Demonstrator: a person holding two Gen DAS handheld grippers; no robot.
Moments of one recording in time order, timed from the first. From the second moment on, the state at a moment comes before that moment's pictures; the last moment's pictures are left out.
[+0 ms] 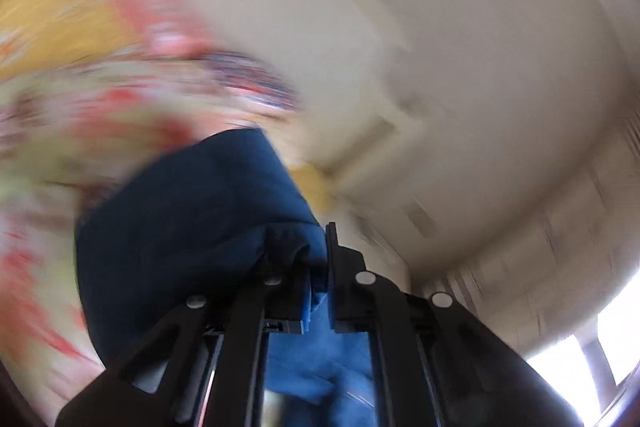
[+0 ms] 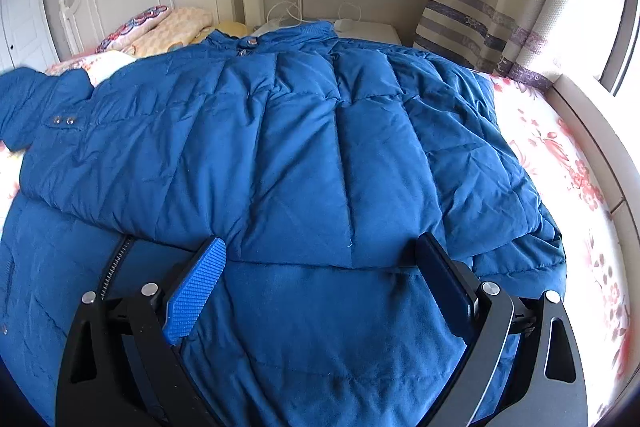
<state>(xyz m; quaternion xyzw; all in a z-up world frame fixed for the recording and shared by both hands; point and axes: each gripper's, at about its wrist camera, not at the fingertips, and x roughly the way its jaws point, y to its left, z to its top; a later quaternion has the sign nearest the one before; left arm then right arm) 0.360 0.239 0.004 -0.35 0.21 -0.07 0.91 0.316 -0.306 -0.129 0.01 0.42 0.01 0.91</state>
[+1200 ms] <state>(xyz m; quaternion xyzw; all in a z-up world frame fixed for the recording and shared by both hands) 0.350 0.061 -0.126 -0.07 0.44 0.03 0.90 0.308 -0.322 -0.125 0.07 0.40 0.02 0.91</state>
